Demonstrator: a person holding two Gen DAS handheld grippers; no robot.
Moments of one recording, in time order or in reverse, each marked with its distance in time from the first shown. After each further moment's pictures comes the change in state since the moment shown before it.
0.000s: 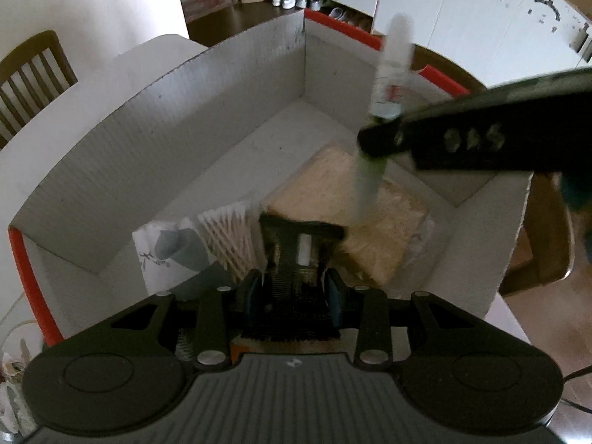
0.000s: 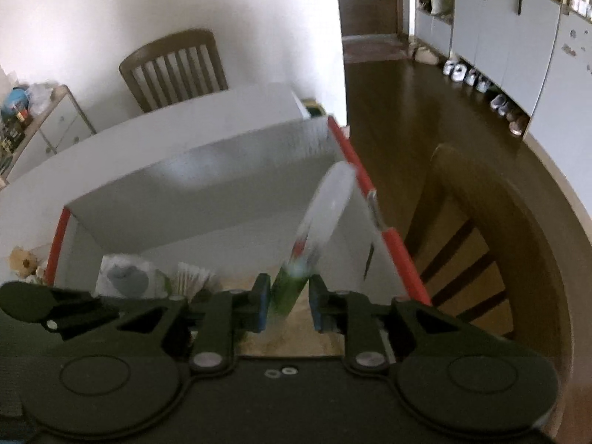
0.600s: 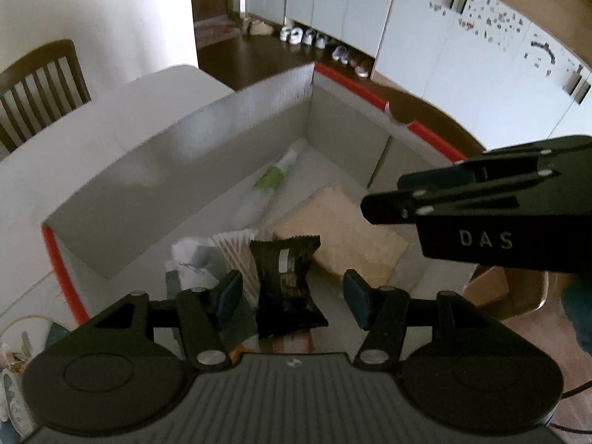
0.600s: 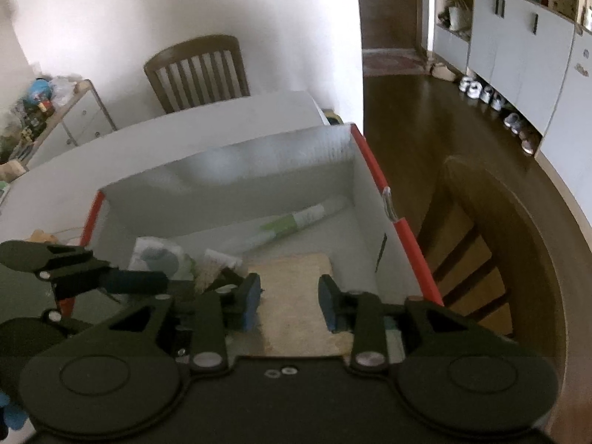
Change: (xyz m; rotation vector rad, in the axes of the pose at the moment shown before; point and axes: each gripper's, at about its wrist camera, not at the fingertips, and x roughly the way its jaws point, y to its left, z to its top) left arm -0.036 0.010 -0.003 -0.071 -0.127 -0.025; right arm -0.035 0.009 -0.015 -0.066 -0.049 0.040
